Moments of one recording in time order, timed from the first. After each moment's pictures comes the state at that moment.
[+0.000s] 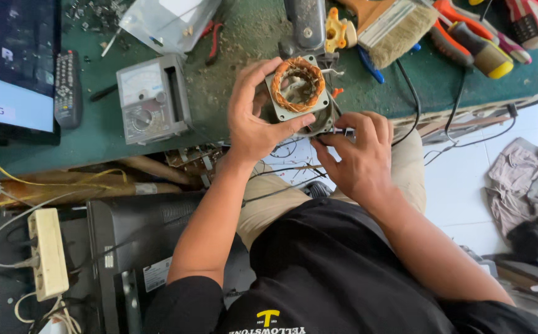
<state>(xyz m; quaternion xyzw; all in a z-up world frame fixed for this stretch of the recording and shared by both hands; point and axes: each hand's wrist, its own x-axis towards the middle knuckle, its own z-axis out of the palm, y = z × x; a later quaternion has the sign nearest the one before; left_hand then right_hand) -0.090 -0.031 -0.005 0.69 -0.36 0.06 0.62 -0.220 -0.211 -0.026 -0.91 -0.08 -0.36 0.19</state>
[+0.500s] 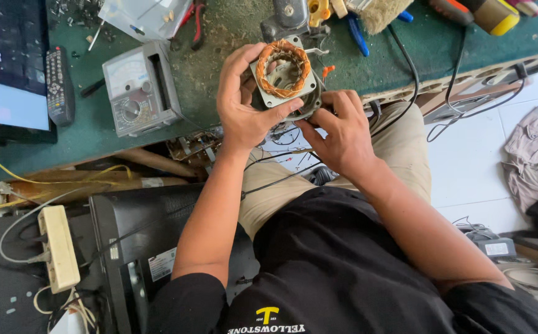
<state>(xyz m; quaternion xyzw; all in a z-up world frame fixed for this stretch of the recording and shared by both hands) -0.097 -0.036 -0.019 0.64 -0.40 0.07 0.66 -0.211 -0.207 -0.058 -0.88 -0.09 -0.36 0.28</state>
